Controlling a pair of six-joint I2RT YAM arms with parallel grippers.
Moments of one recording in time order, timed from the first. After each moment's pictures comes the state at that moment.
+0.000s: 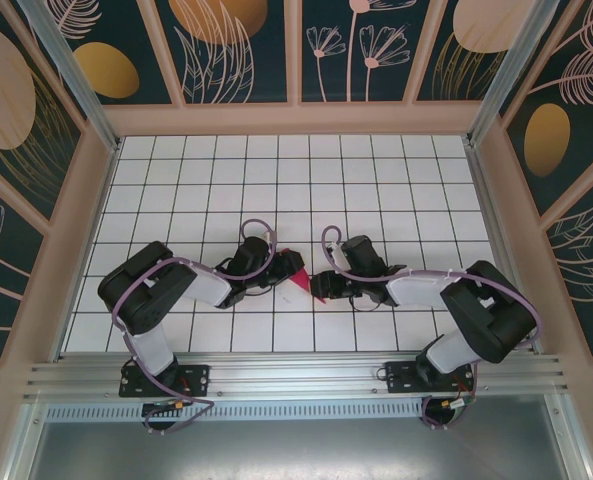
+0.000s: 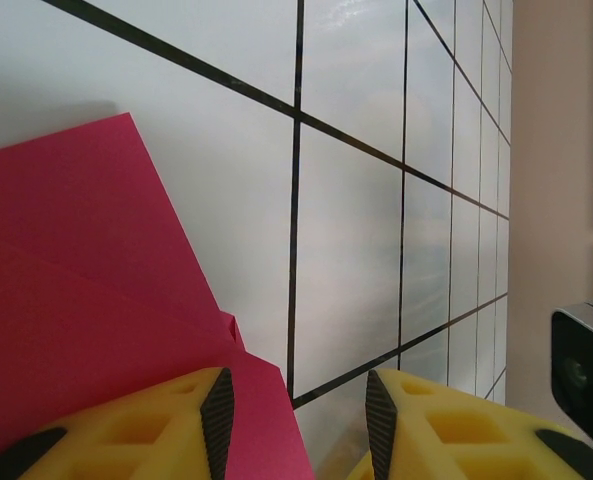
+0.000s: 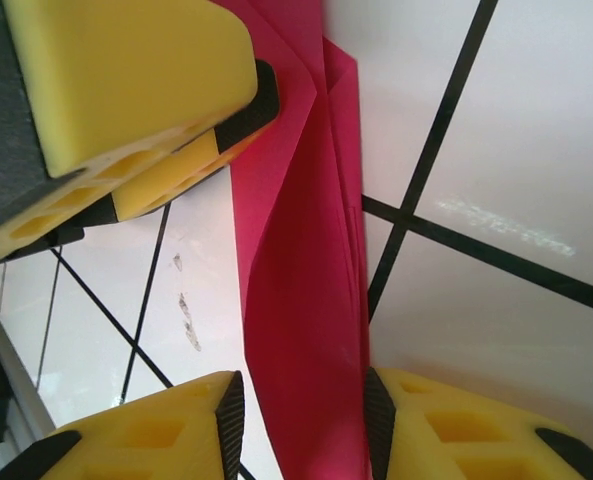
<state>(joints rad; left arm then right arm) -0.73 1.78 0.57 0.67 0.26 -1.15 0.68 1.48 0.50 0.13 -0.45 0.54</state>
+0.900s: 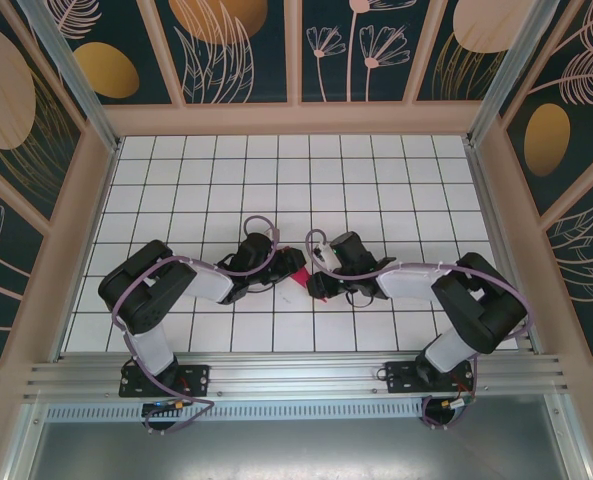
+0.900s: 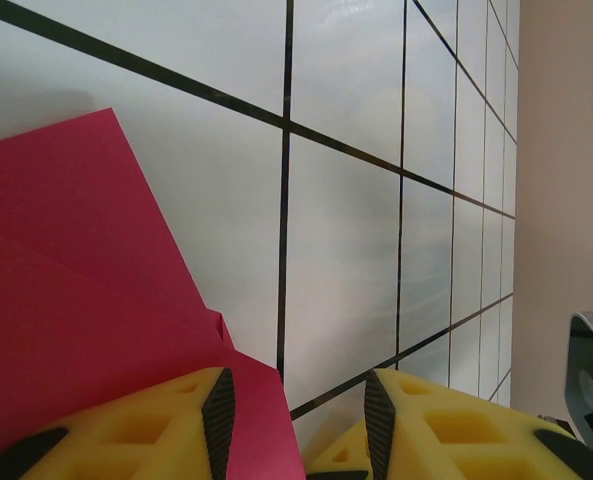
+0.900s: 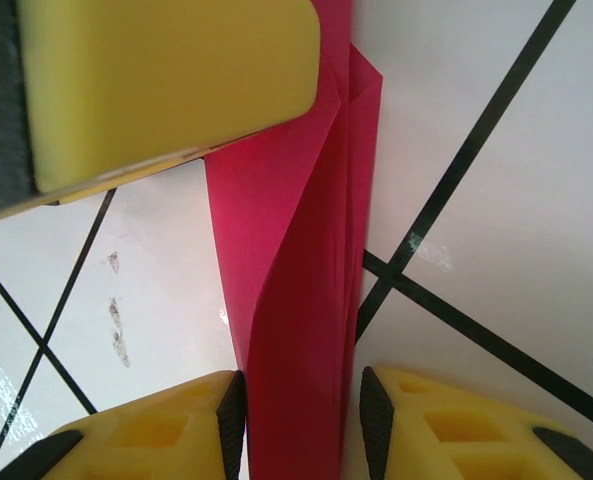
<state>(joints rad) -0.73 1.79 0.61 0.61 0.26 -1.14 0.72 1.55 0.60 0.02 -0.34 0.33</state>
